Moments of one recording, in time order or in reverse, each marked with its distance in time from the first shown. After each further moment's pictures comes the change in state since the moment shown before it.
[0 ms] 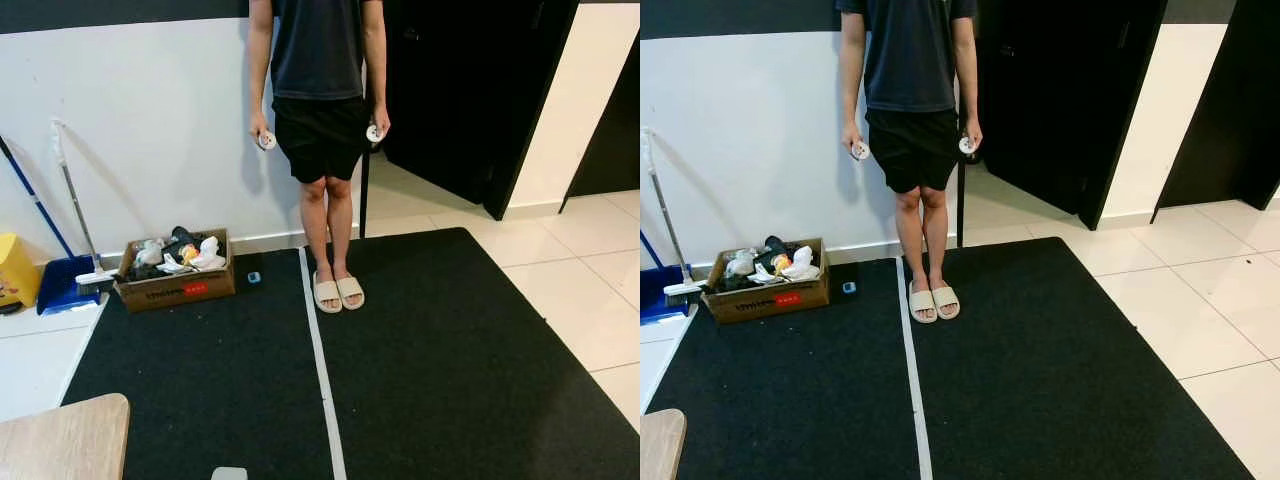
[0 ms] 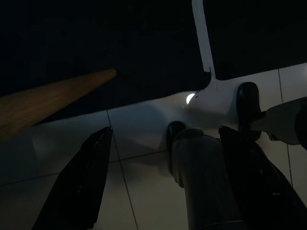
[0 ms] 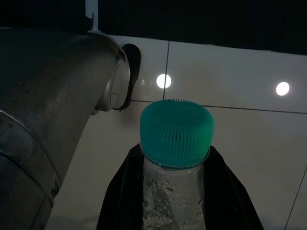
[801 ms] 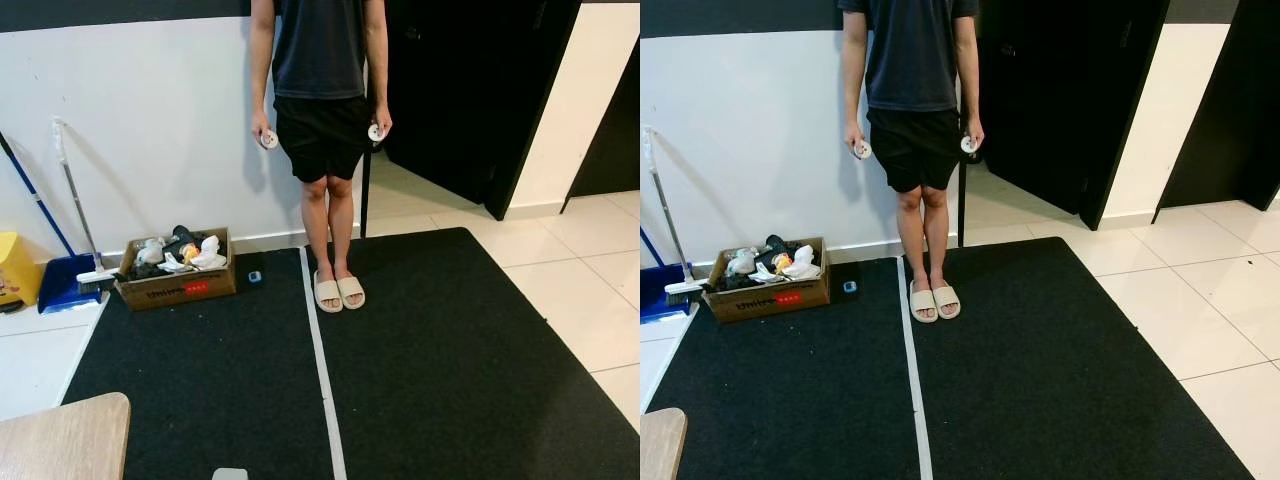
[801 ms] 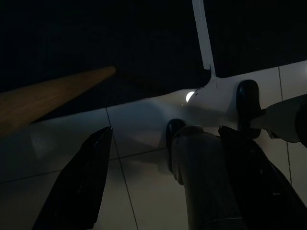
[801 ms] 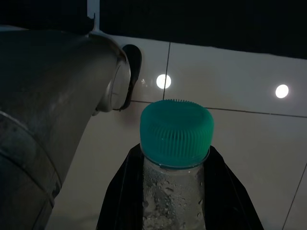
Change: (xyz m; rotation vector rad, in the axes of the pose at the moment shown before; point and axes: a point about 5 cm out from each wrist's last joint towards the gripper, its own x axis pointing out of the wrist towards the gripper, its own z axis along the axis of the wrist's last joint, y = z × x) left arm 0.000 0.000 -0.001 0.002 0.009 -0.001; right arm 0.000 0.000 0.001 -0.014 0.003 0.007
